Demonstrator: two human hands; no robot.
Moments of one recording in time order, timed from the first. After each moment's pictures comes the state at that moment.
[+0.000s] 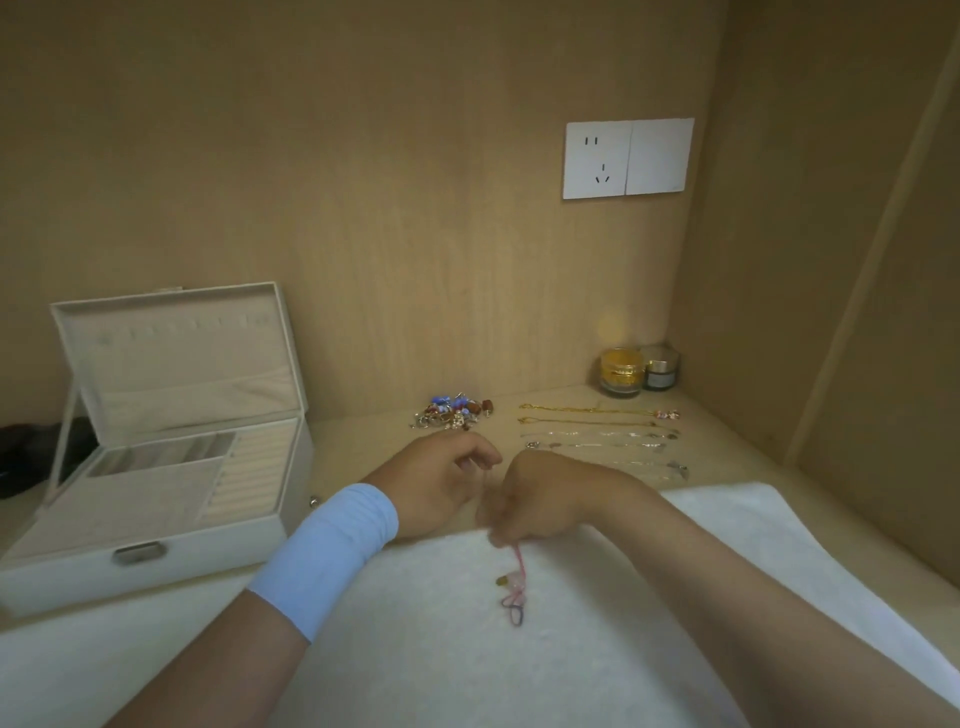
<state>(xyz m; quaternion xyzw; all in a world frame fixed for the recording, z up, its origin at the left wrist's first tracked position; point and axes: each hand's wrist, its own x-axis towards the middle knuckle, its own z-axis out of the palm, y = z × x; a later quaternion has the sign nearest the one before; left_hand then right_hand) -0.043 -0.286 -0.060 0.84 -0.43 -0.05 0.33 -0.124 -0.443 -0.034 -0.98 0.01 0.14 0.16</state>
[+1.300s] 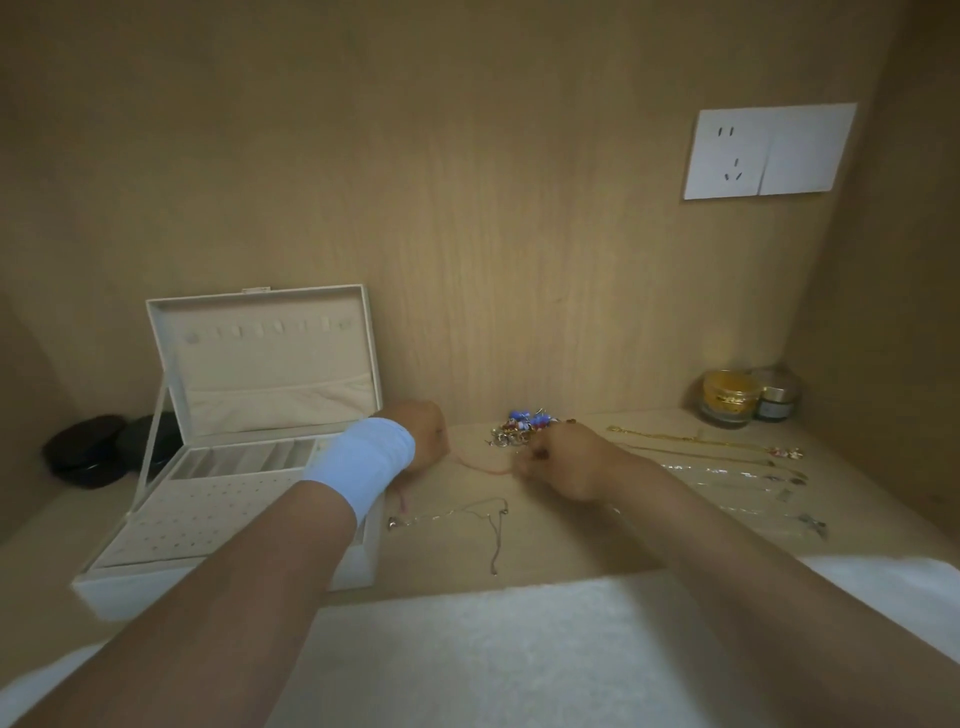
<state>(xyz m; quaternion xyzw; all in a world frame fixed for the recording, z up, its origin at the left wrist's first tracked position) 0.085 -0.231 -0.033 0.98 -0.20 -0.08 0.03 0.007 -0.437 -0.069 -0.98 -0.02 0.03 0.20</state>
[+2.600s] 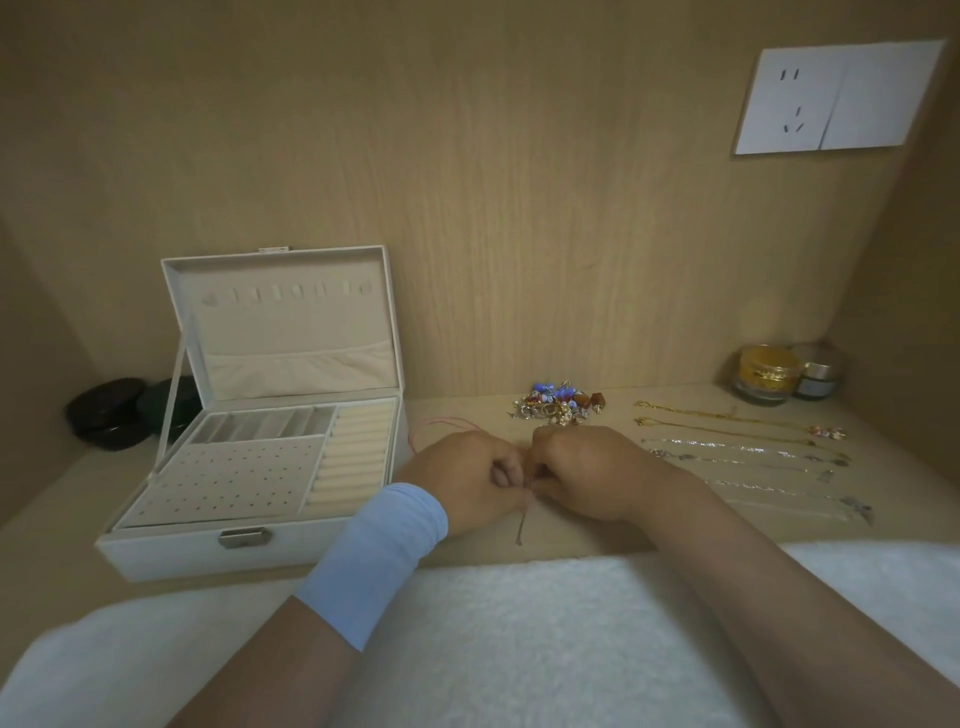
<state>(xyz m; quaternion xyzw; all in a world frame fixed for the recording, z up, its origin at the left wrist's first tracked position) 0.006 -0.229 -0.070 0.92 -0.30 -0.06 0.24 -0.027 -0.407 -0.068 -0.98 -0.17 -0.02 0.05</state>
